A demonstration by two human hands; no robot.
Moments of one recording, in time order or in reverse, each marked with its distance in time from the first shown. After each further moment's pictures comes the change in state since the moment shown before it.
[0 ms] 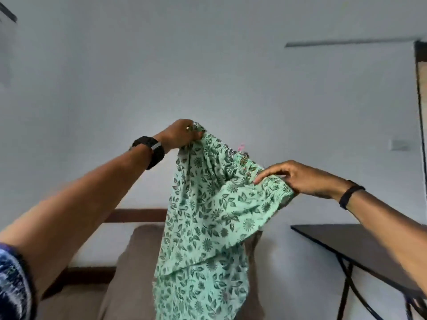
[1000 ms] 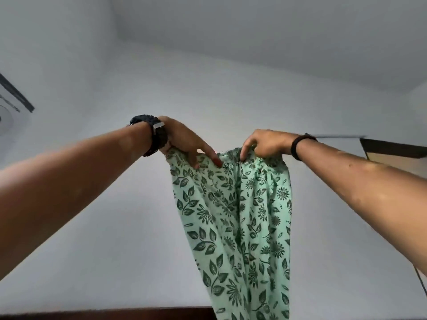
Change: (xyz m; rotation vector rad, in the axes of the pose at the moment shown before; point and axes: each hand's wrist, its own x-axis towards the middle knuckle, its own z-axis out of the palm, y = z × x) left_hand 0.020 0.170 -0.130 0.223 -0.546 -0.024; right_hand 0.066 -0.198 -0.139 -0.771 0.394 -0.028
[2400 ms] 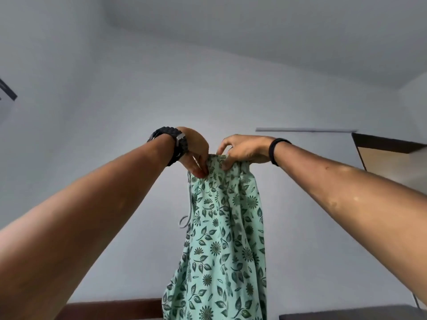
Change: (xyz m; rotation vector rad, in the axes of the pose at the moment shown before) left_hand 0.056 0.002 0.030 0.011 0.253 -0.136; right_hand 0.011 -0.013 0.037 0.458 -0.216 0.068
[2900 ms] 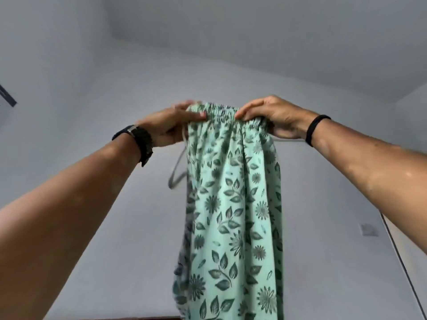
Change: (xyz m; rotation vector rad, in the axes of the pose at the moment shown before) left_hand -0.003 -0.026 -0.043 -0.972 0.032 0.711; right_hand -0.011 0.009 -0.075 0.503 0.198 -0.422
